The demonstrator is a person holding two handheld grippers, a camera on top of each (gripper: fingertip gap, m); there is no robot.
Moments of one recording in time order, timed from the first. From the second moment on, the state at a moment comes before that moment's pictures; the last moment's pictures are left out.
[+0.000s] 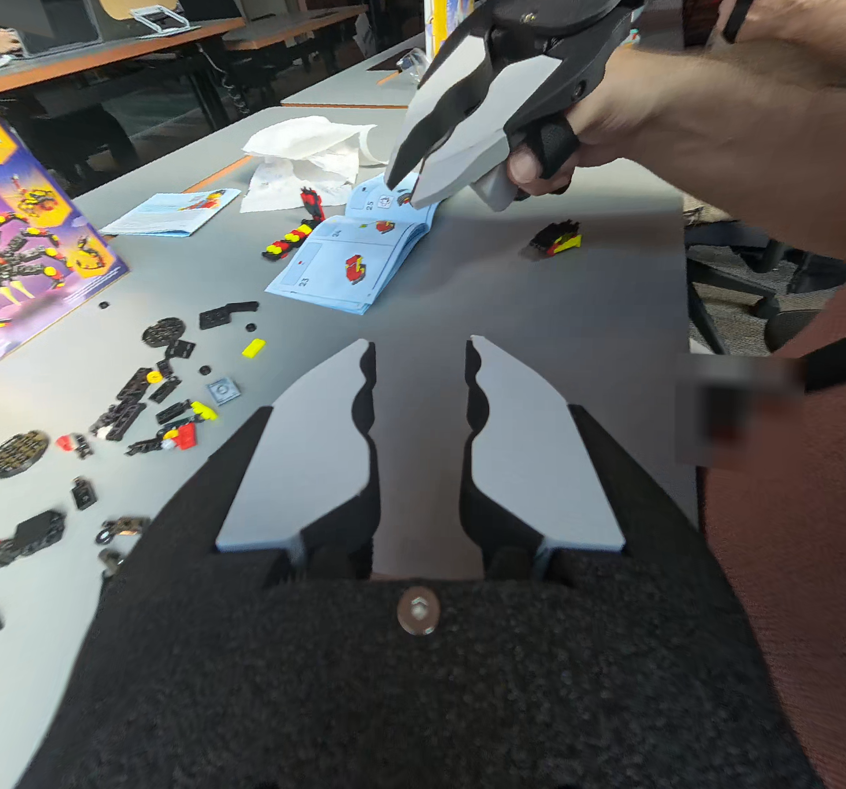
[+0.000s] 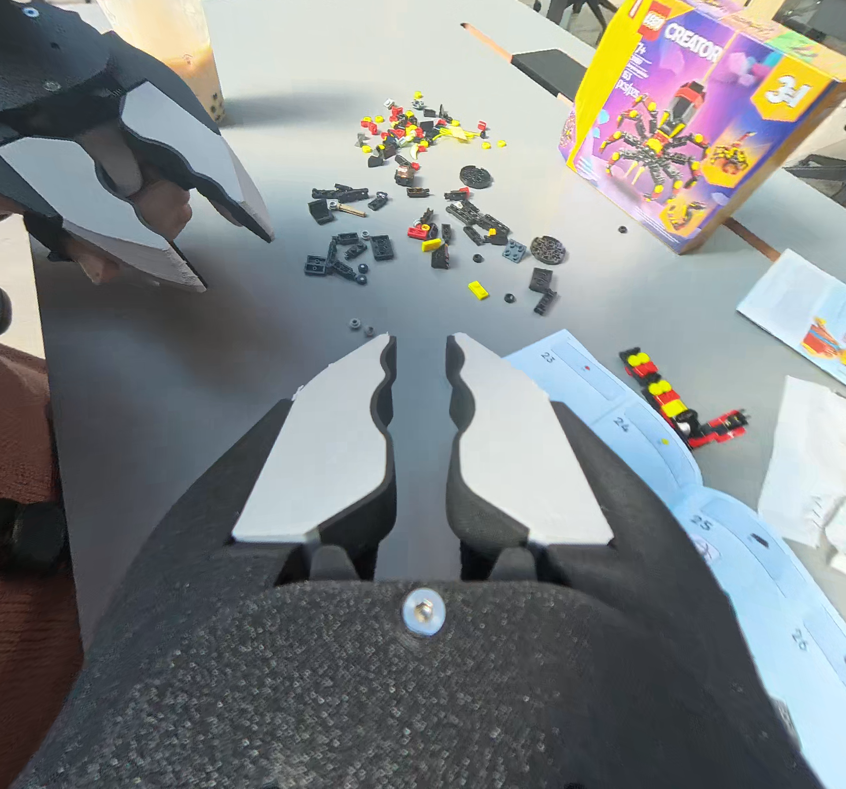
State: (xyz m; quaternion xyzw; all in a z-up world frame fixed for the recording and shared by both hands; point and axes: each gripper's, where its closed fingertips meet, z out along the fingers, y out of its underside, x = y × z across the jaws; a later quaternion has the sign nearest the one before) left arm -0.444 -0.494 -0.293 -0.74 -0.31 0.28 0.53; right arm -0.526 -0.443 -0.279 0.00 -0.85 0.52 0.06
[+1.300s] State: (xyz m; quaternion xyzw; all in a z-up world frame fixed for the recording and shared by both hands) left arm -0.442 -0.614 -0.304 -0.71 -0.34 0.46 0.42; right arm -0.576 -0.533 -0.308 0.03 -0.90 0.43 0.12
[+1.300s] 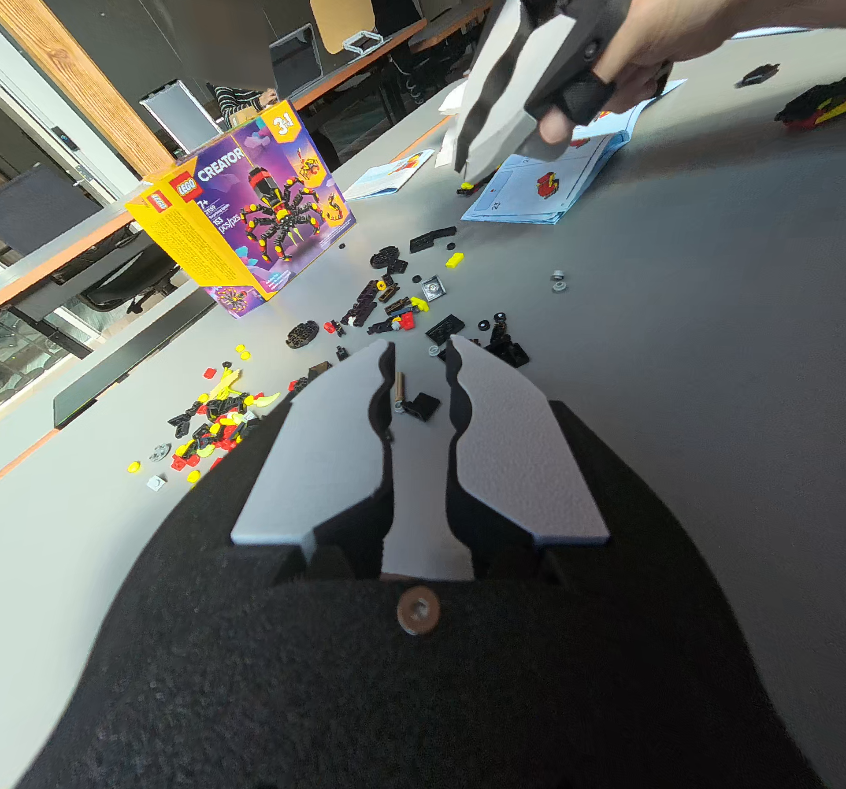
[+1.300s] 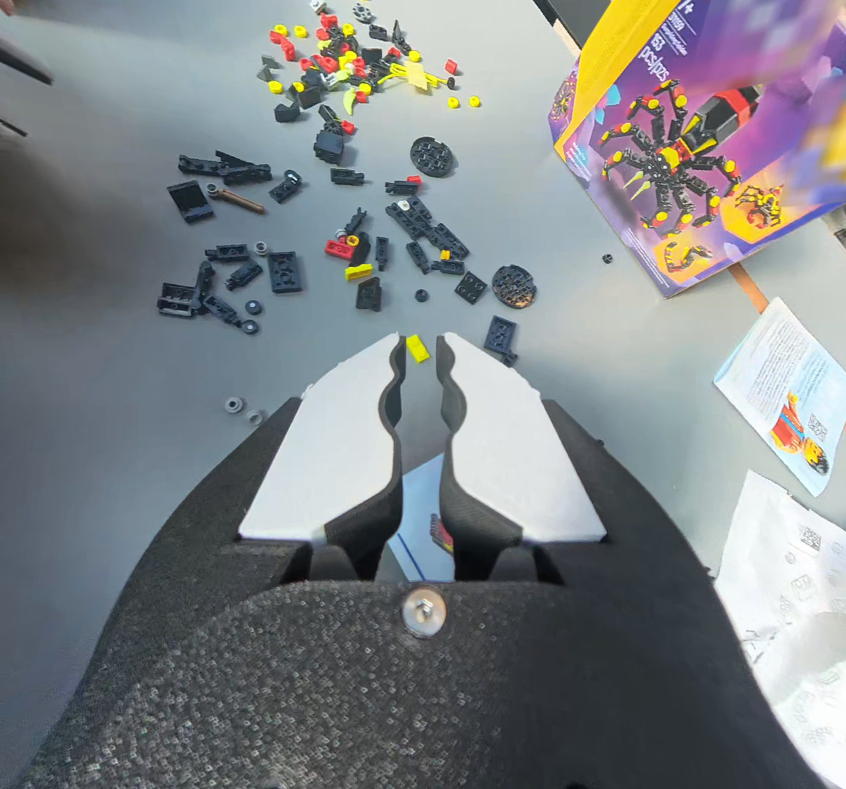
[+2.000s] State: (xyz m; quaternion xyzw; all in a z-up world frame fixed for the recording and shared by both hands) left arm -0.436 -0.635 -0.246 -0.56 -0.33 0.57 0.51; right arm -0.468 -0.592 -0.250 0.05 -0.75 0.65 0.09
